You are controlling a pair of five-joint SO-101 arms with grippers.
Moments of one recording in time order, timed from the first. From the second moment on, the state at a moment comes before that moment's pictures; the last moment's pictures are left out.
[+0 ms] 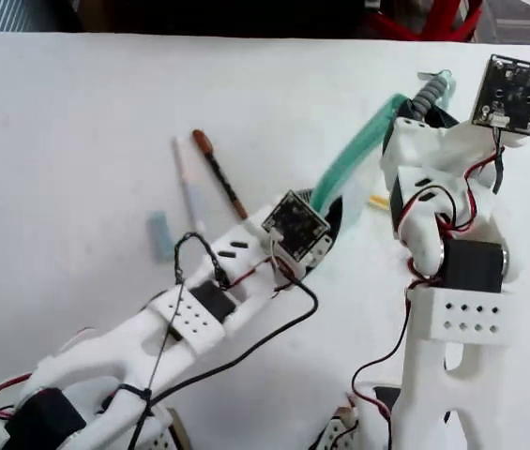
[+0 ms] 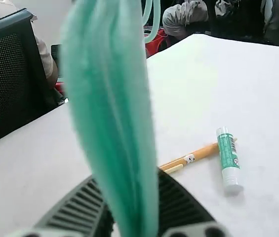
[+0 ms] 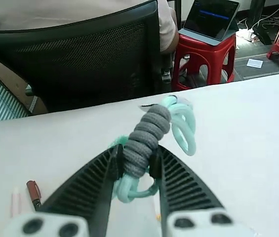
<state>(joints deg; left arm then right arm) 39.1 -23.9 61.1 -12.6 -7.1 2.0 -40.1 21.5 49.8 -5.9</state>
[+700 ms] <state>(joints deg) 32.8 -55.0 61.3 15.6 -8.0 -7.7 -40.6 25.0 49.5 -2.6</state>
